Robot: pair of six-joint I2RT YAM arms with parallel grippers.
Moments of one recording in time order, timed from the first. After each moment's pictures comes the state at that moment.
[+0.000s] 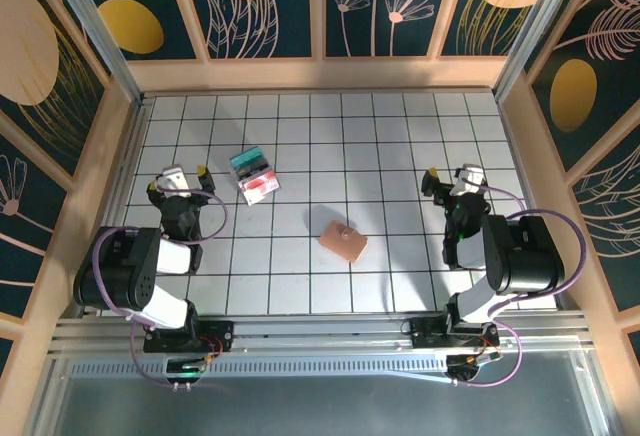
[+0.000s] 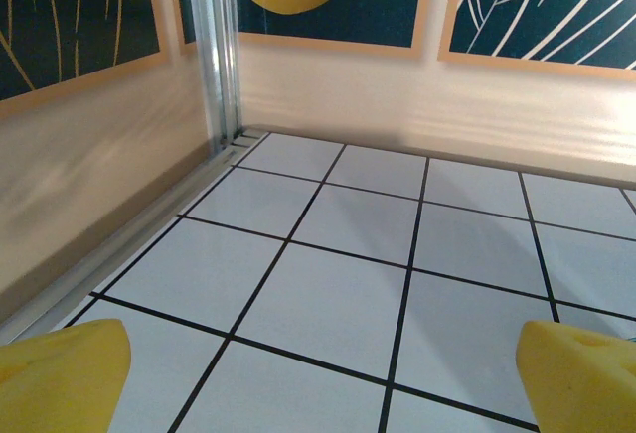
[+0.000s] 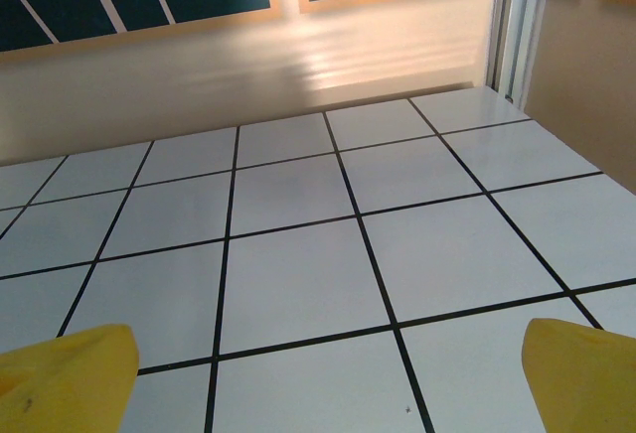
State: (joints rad) left arm -0.04 1.52 0.22 1.22 -0.33 -0.10; right arm -0.02 1.56 0.21 1.22 0.06 0.11
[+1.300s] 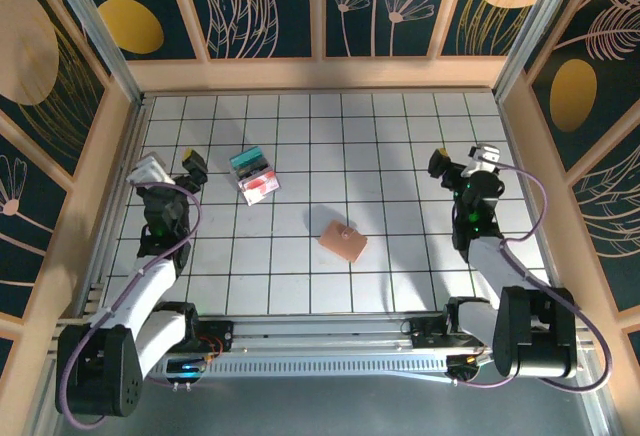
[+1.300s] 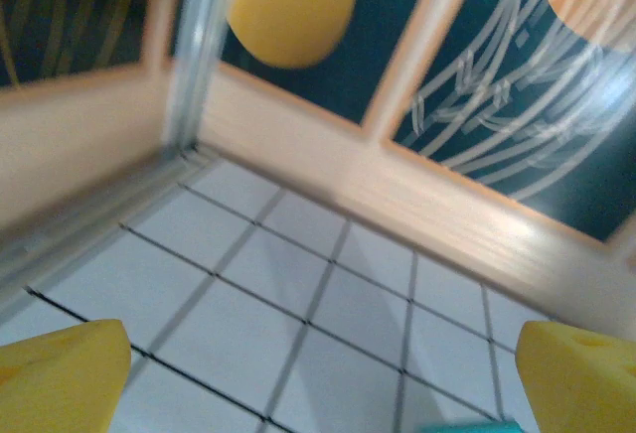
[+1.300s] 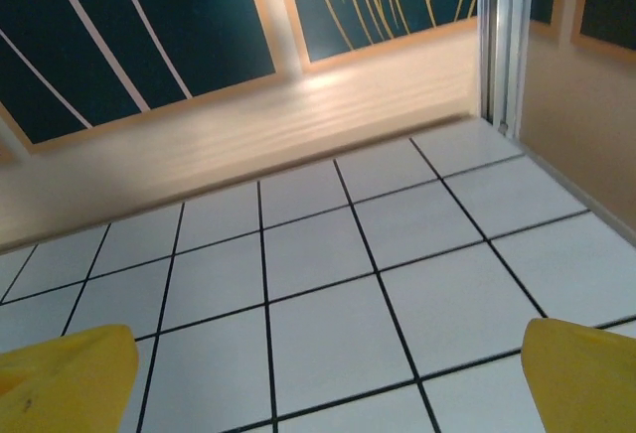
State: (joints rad) left arm -0.09 0.96 0.36 0.48 -0.30 -0.45; right arm 0.00 1.10 0.41 0.50 0.08 0.24
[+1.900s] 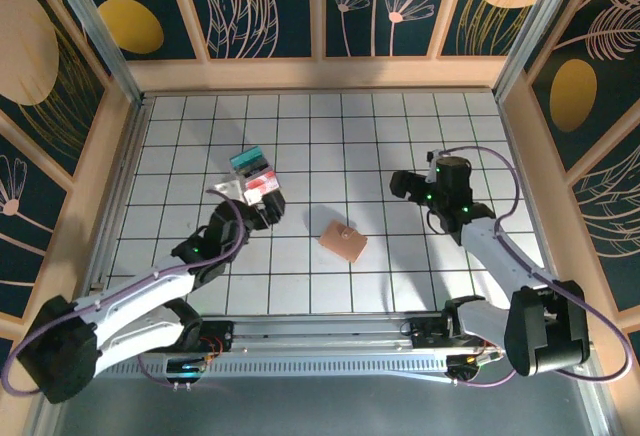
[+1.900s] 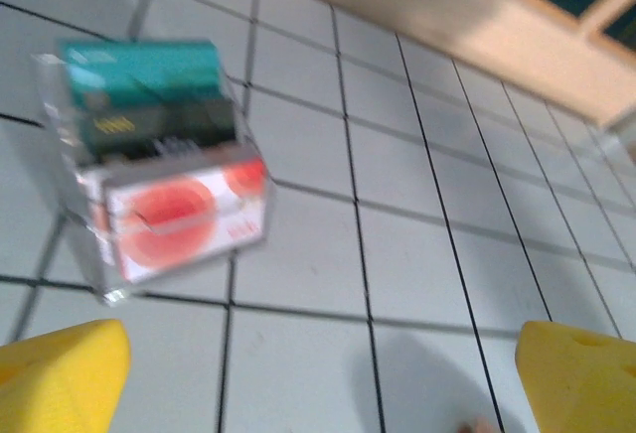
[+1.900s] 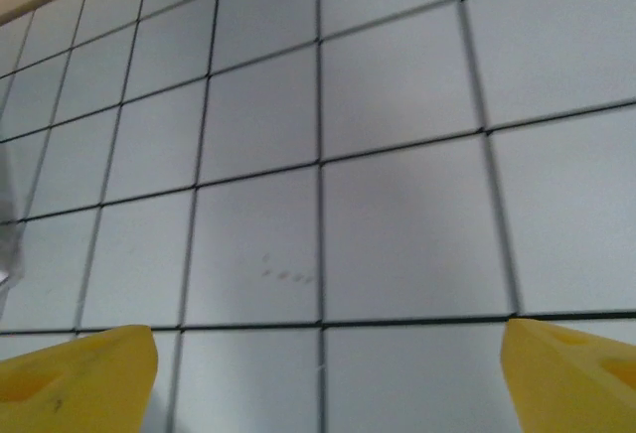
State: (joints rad) left arm -0.76 1.02 0.45 0.10 -0.39 -0.73; right arm 0.22 1.15 0.64 -0.16 -0.16 0.40
